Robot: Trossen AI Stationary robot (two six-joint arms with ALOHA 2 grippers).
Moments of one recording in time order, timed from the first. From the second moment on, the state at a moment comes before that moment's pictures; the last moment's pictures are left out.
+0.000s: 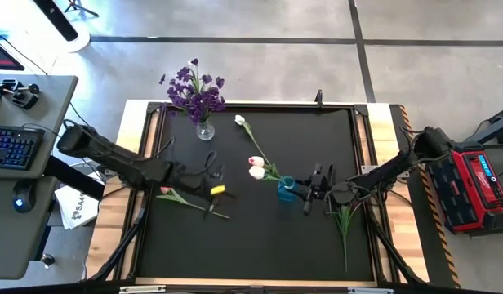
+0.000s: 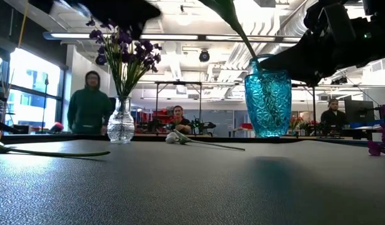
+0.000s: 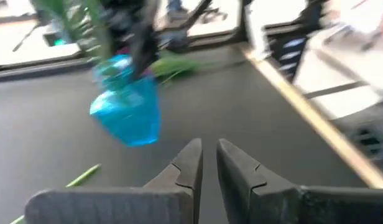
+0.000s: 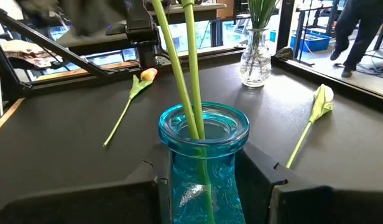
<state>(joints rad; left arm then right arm) -0.24 1.30 0.69 0.25 -0.03 0.06 0.45 1.35 0.29 0.84 0.72 0.24</state>
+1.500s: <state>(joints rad) 0.34 1.95 1.04 0.21 0.26 0.48 0.52 1.35 0.29 0.96 0.84 0.31</state>
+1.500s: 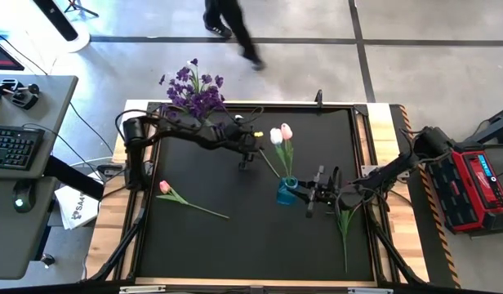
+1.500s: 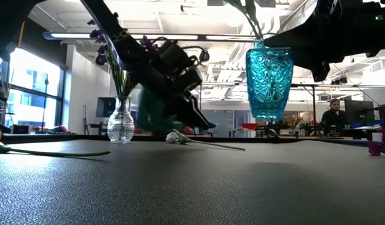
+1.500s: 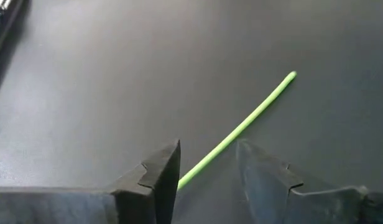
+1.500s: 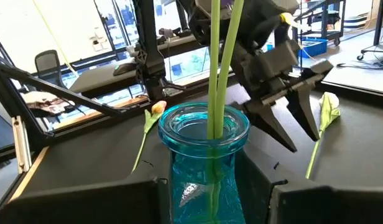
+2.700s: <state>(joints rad) 0.19 2.03 1.08 0.18 0.26 0.54 0.52 1.35 0.29 0.98 0.84 0.36</state>
